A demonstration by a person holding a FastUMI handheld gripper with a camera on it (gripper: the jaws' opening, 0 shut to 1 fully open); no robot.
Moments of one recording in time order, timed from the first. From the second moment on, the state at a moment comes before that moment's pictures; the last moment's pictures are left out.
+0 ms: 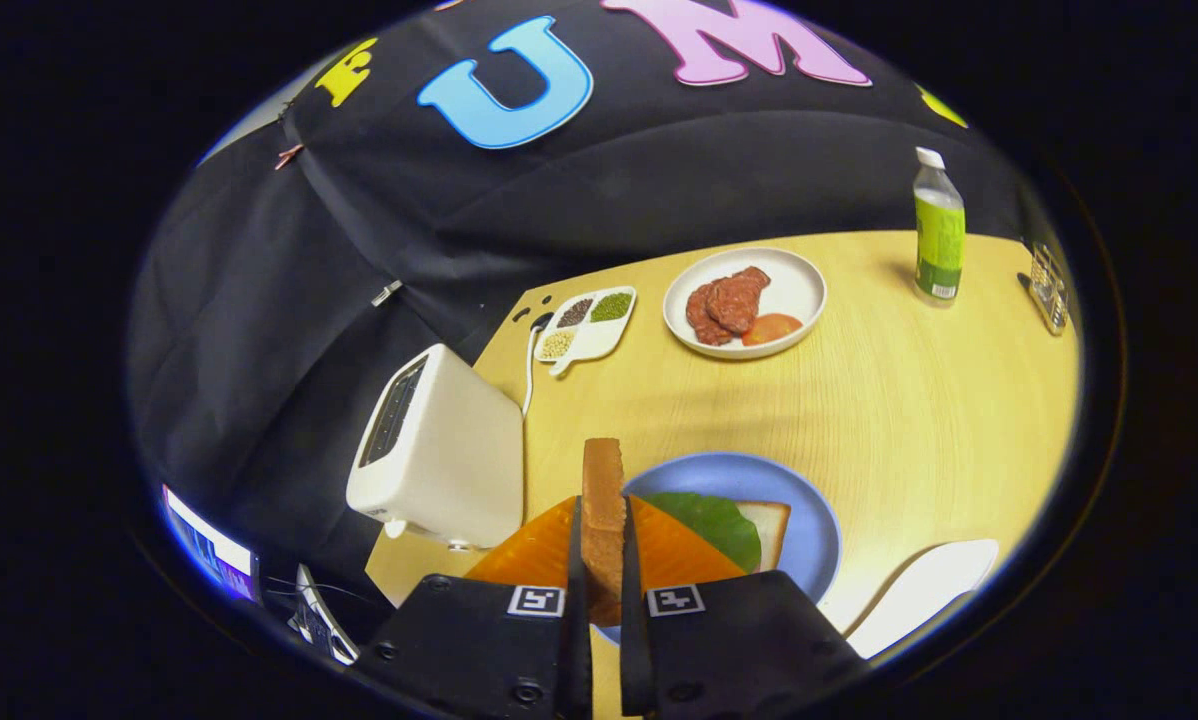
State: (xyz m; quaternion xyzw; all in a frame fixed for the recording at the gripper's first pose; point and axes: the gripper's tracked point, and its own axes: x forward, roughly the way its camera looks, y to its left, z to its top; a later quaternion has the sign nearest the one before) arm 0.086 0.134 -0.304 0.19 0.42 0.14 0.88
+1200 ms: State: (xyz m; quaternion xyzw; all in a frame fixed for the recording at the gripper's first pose) arm 0.064 0.044 -0.301 0.12 0.41 0.02 0.90
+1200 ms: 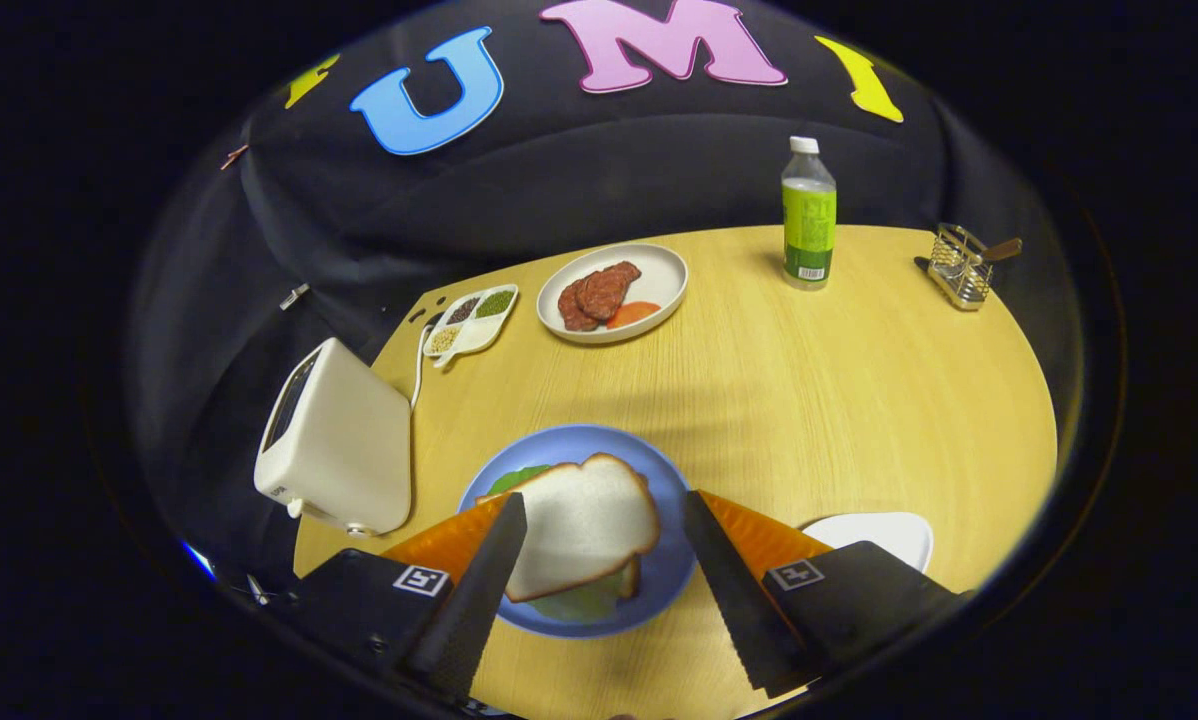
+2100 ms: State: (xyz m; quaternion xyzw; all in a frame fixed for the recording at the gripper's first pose) arm 0.007 -0.133 -0.024 0.04 0.12 -0.09 0.99
